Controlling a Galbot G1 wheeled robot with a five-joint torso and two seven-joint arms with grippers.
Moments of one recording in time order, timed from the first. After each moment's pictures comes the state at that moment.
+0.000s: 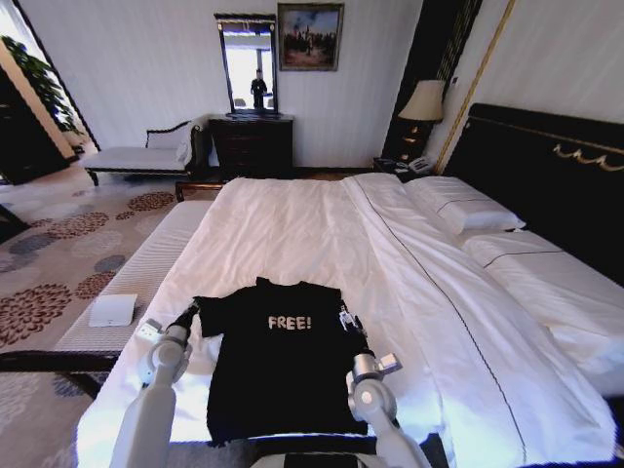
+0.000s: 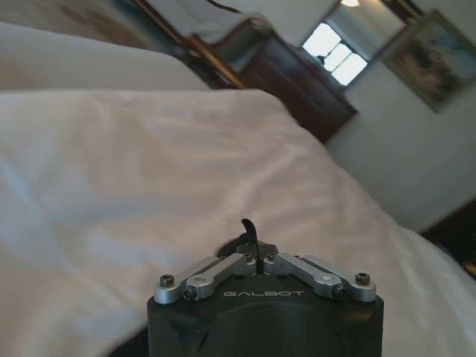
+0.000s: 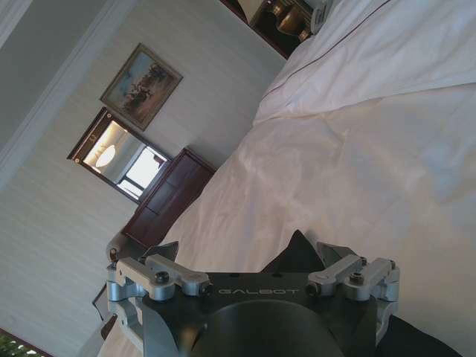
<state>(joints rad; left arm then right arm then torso) 1.20 -1.37 -0.69 -1.80 -1.01 0.37 -0.27 -1.39 1.46 0.31 1.79 0.97 0.21 0.13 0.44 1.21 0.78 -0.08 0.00</state>
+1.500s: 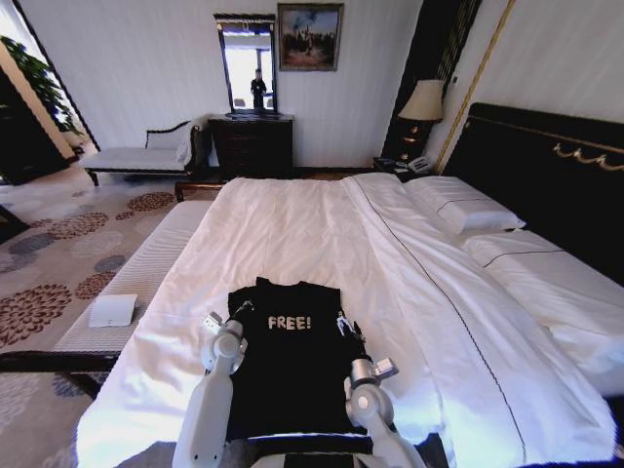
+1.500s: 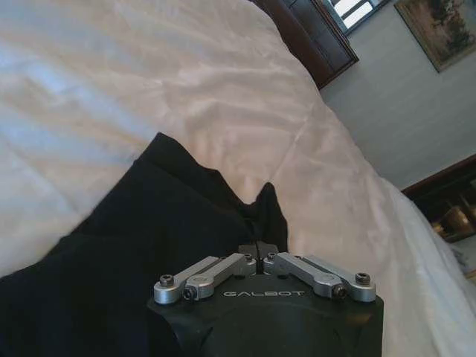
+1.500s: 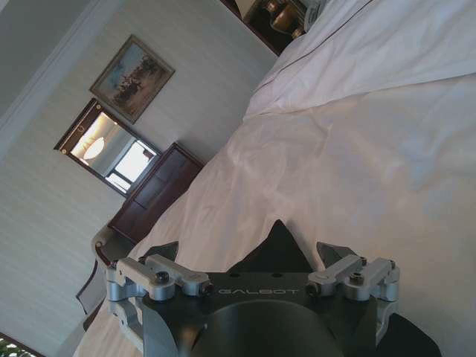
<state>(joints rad) 1.10 -1.57 -0.53 -1.65 -0.97 0.36 -0.32 -1.40 1.47 0.31 1.74 0.93 0.22 0.13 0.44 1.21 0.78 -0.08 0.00</state>
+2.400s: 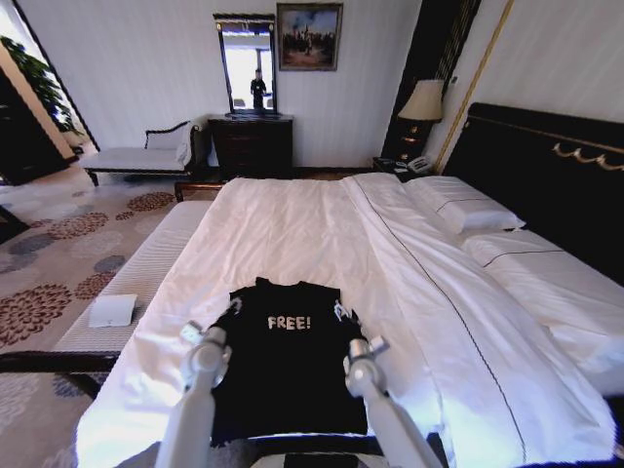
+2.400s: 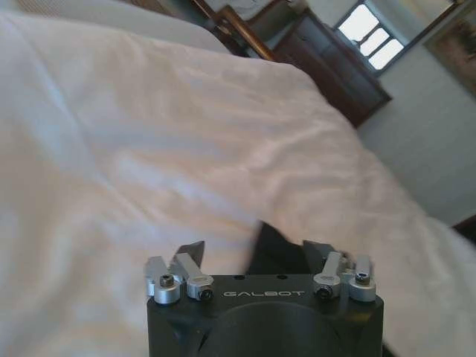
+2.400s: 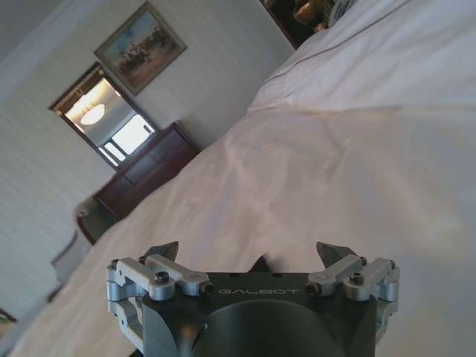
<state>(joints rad) 1.25 -1.46 -0.67 -1.78 -0.95 0.34 -0.33 -1.10 1.37 0.29 1.47 0.94 0.15 0.14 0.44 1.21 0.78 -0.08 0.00</state>
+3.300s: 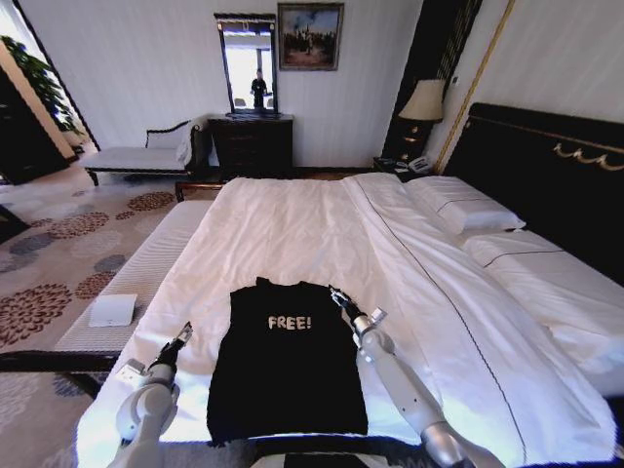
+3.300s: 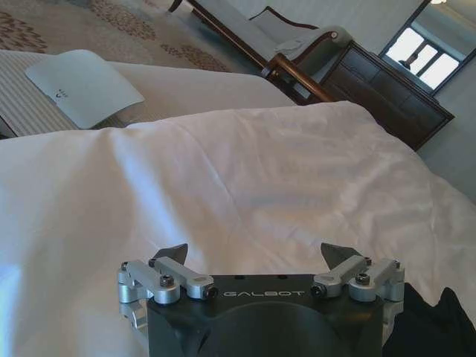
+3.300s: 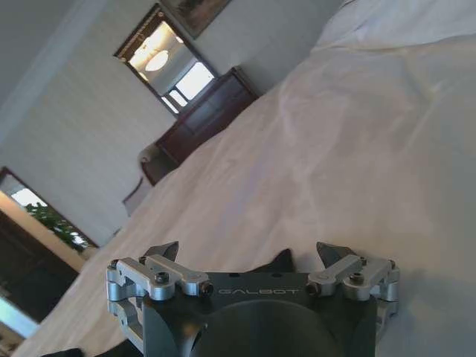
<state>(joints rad) 1.46 -1.45 -0.85 -1.91 -0.91 0.32 -0.29 -0.83 1.32 0.24 1.08 1.02 0.04 -0.22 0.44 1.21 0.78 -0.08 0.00</state>
